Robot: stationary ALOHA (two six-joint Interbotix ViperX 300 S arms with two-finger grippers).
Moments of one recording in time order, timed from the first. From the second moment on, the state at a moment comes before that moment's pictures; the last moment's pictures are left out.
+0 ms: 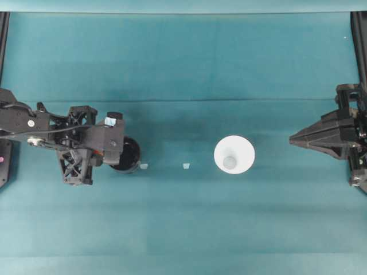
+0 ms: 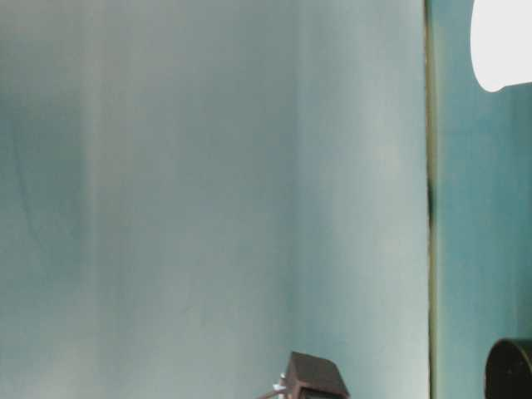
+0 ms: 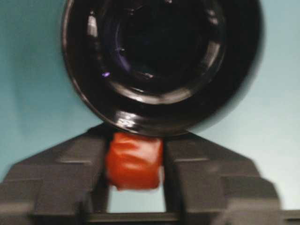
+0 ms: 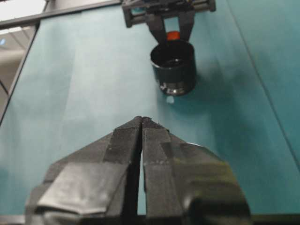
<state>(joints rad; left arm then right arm) 0.05 -0.13 0.89 0.02 0.43 0.07 0.03 -0.96 1.14 0.03 0.05 0.17</state>
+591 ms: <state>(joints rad) 0.03 -0.01 0.53 0.02 0.51 0.08 0.02 -0.96 1.14 0.03 0.05 0.17</state>
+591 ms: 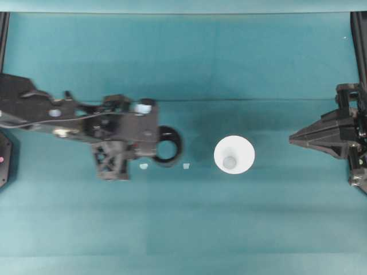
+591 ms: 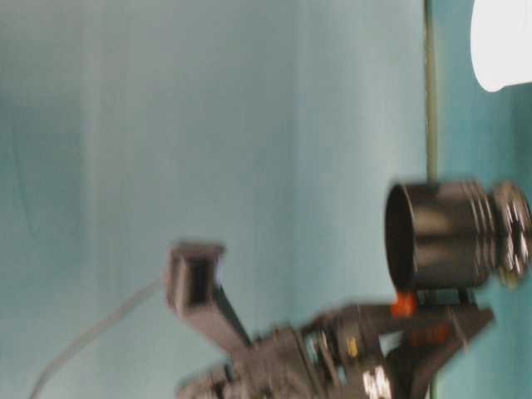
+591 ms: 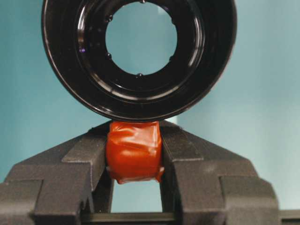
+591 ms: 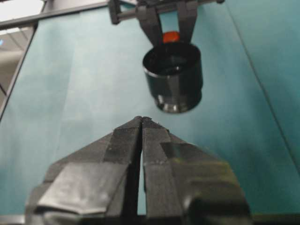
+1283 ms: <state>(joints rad) 0.01 0.18 0.42 0.03 0.51 0.08 0.01 -0.96 1.14 0.03 0.05 0.17</state>
